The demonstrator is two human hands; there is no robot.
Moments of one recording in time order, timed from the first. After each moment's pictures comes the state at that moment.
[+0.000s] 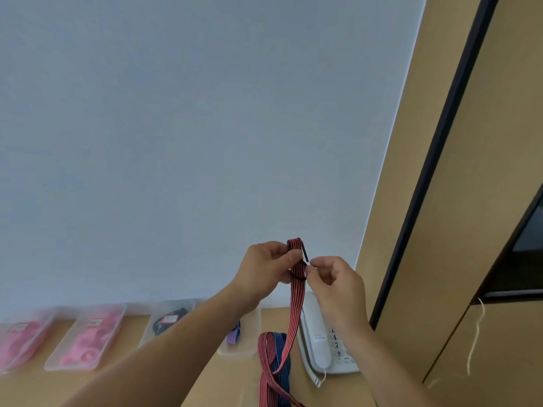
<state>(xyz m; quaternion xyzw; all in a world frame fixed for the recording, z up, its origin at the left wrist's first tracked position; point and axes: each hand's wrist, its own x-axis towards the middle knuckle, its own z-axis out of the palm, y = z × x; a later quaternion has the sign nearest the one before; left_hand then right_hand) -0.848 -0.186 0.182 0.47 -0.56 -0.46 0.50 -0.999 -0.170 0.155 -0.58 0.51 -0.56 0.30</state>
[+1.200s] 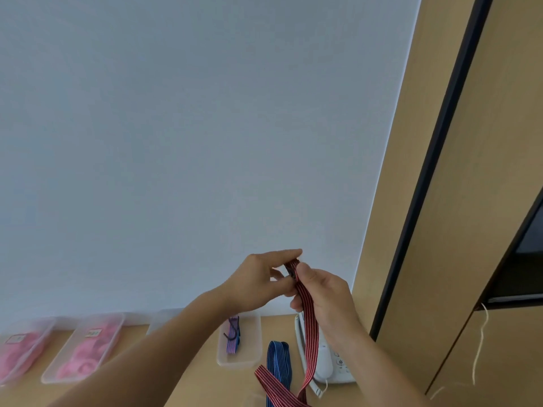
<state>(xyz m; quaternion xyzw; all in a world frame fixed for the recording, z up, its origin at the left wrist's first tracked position) -0.824 -0.194 0.185 0.42 -0.78 -0.29 0.36 -0.988 -0.165 0.170 -0.50 0.42 -0.54 0.53</state>
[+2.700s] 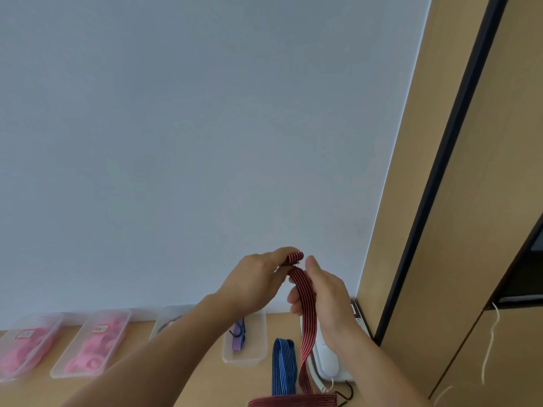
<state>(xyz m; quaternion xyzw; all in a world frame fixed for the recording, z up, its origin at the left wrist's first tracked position) -0.820 -0.191 0.179 0.44 -0.82 -0.04 0.35 -0.977 -0.169 0.166 -0.48 0.43 -0.51 0.57</state>
